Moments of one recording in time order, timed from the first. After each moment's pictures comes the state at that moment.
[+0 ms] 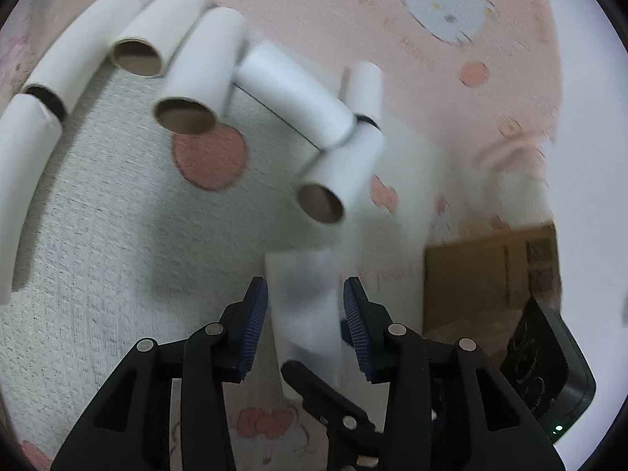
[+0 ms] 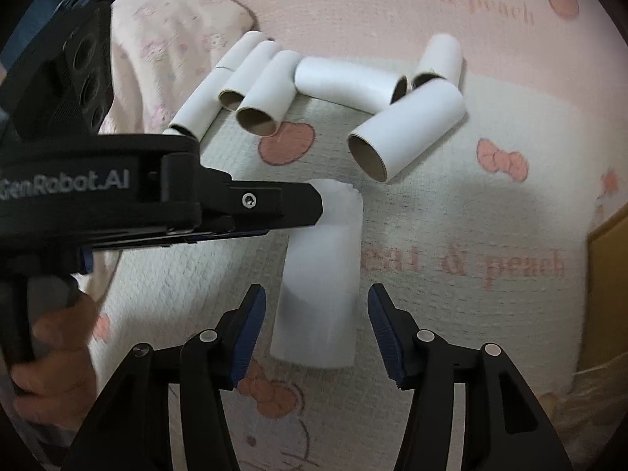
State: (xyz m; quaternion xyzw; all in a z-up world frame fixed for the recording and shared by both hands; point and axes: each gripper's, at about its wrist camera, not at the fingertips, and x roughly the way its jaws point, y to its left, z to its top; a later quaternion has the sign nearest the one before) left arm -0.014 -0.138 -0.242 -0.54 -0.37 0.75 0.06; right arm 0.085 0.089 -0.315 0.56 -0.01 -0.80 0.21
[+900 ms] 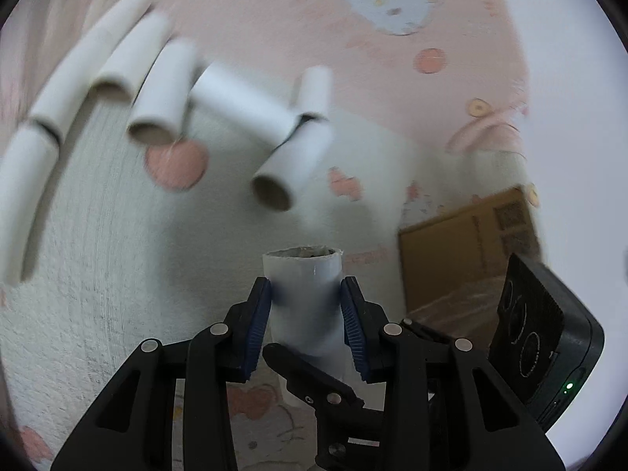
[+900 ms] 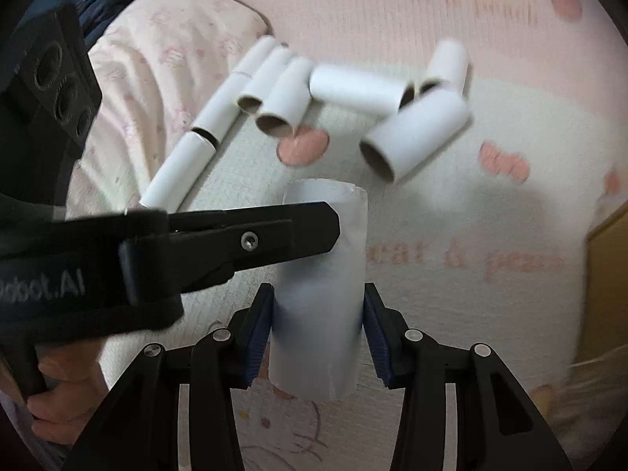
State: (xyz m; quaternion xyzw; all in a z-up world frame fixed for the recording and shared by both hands) left arm 0.018 -0.101 -0.180 -0.49 -0.29 0.81 0.11; right arm 0.093 0.082 -0.289 0.54 0.02 -0.80 0.24
